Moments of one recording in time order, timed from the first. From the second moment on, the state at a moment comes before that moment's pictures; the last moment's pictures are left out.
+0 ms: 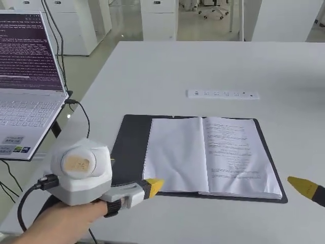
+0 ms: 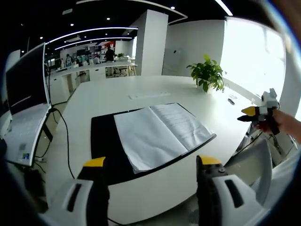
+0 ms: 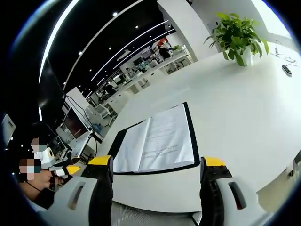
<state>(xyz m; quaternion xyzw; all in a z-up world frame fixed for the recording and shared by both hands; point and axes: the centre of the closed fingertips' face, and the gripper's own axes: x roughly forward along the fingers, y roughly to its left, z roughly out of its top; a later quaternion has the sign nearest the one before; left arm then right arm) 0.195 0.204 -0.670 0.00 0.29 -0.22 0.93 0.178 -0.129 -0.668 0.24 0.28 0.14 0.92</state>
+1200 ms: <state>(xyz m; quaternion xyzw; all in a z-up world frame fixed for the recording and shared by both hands) 0.235 0.121 -0.704 0.05 0.28 -0.29 0.91 0.193 -0.126 -0.698 0.21 0.30 0.15 0.92</state>
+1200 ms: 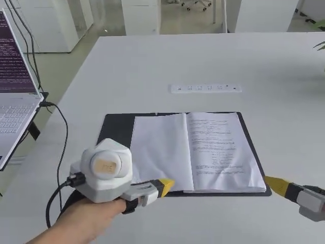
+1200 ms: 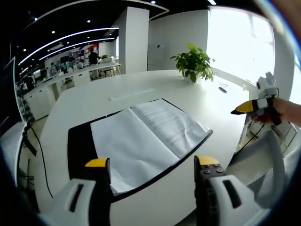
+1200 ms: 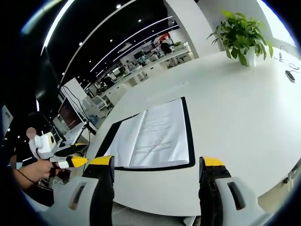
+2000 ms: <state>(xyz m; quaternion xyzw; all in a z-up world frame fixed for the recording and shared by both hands) 0.267 -0.026 -0.763 0.08 0.25 -0.38 0.89 0.199 -0.122 -0.725 0.21 0.31 0.16 0.91</state>
